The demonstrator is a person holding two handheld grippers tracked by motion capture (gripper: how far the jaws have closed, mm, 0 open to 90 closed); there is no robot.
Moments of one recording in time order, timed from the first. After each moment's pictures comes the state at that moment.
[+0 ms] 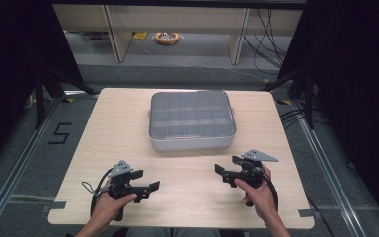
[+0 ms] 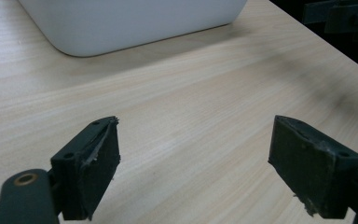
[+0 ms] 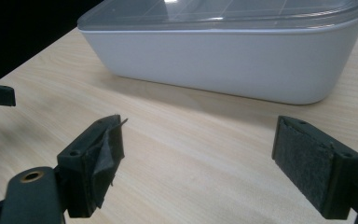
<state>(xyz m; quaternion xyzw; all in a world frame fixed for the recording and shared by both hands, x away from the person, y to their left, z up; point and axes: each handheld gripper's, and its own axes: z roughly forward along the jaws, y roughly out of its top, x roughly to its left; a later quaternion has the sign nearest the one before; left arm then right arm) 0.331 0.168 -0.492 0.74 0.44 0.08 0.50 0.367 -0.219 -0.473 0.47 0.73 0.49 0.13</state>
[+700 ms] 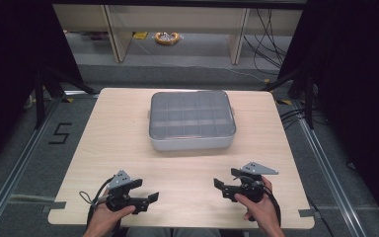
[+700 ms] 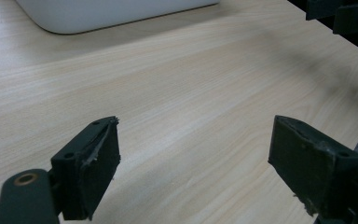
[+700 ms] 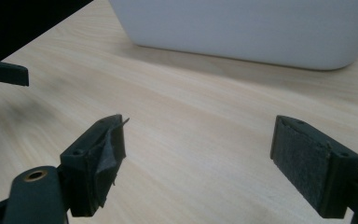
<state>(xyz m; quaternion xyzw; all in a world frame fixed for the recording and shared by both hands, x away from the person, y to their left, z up) 0.304 0.168 -0.496 0.76 0.43 0.08 0.49 0.330 -0.216 -0.476 0.45 0.75 0.47 0.11</state>
